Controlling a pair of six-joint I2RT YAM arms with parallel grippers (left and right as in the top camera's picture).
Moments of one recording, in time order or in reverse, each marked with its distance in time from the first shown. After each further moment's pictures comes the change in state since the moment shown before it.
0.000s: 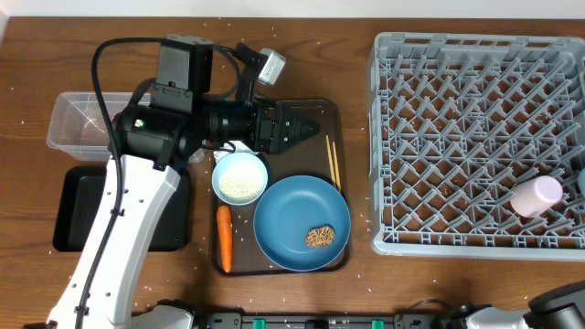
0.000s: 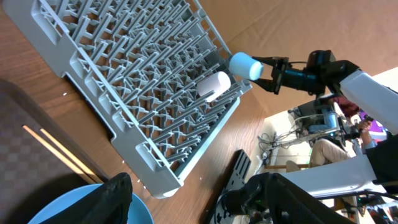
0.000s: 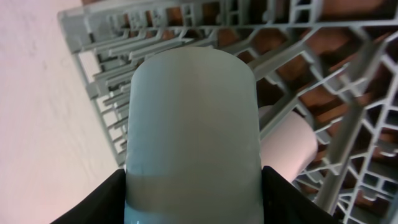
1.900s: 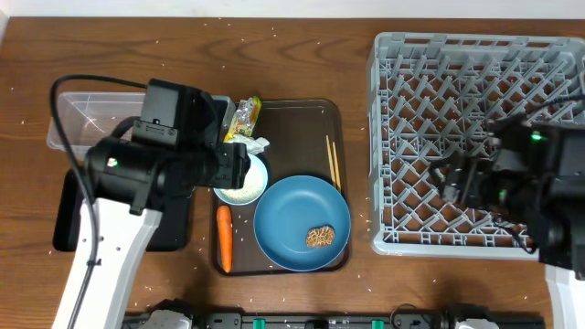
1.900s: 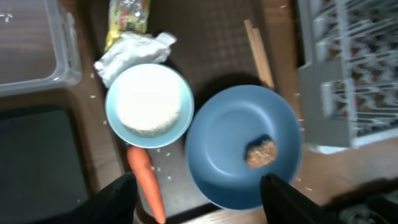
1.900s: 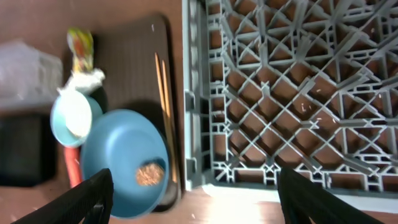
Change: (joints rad) left arm -0.001 -0.143 -0.058 -0.408 -0.785 -0.008; right arm 1.147 -0.548 0.068 -0.395 0.415 -0.478
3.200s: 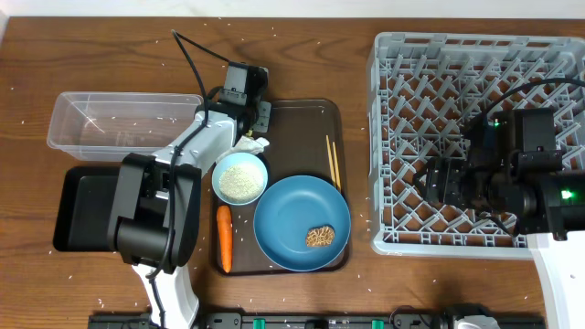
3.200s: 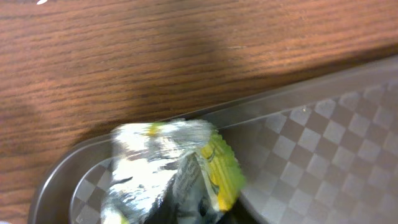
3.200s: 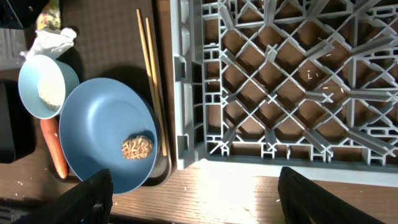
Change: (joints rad) left arm 0.000 0.700 -0.155 0.998 -0.216 0.109; right arm 0.080 0.103 -0.002 -0.069 0.043 0.018
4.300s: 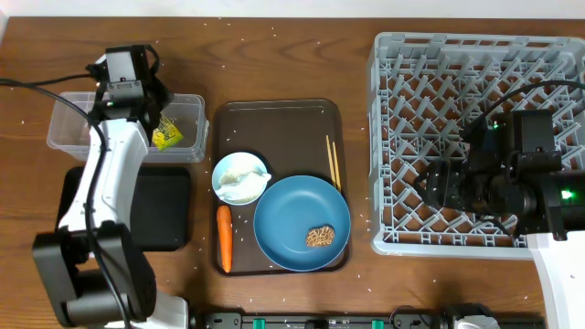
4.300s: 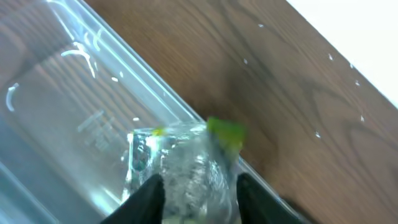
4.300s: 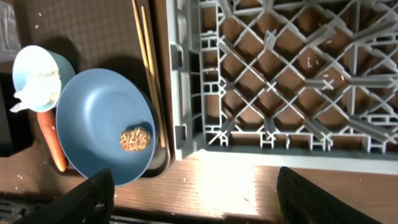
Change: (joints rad) left arm 0.372 -0.302 0.002 -0.197 -0.205 -0.597; right arm 0.000 0.000 0.000 -0.039 0.000 0.001
